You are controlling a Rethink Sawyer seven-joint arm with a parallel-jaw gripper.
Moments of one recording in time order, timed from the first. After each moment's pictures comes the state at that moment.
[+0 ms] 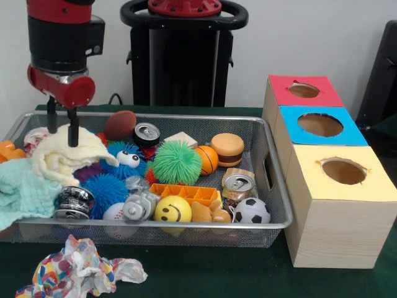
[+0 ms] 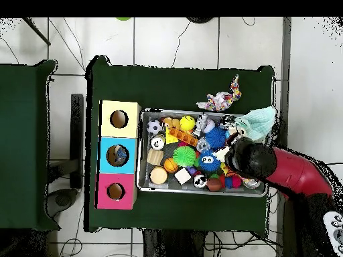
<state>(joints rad) -0.61 -0.68 0.07 1.61 -0.26 0.49 2.13</state>
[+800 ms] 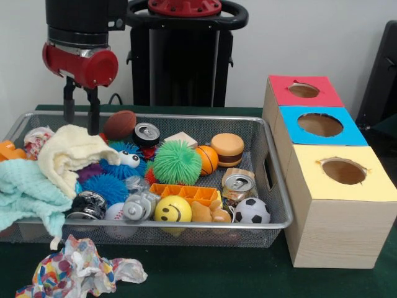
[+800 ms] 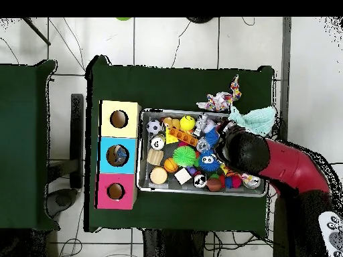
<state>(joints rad) -0.57 -0.75 0.11 1.62 -0.19 0.49 2.13</state>
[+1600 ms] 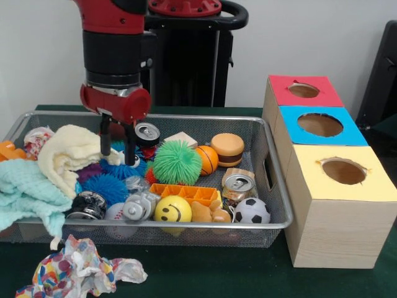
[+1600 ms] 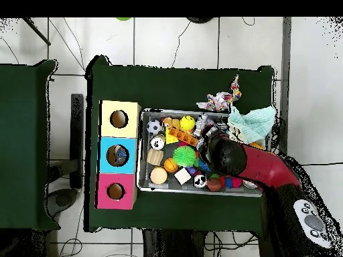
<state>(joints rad) -0.56 -0.65 0.14 1.69 -0.18 0.32 2.13</state>
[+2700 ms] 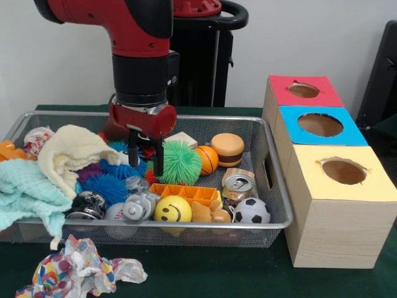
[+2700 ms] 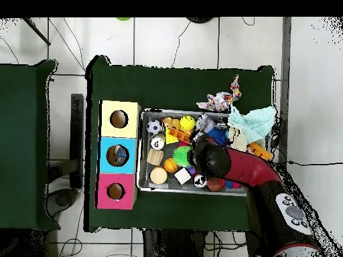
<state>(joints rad) -0.52 -0.59 0.14 1.72 -0.18 0.25 2.13</state>
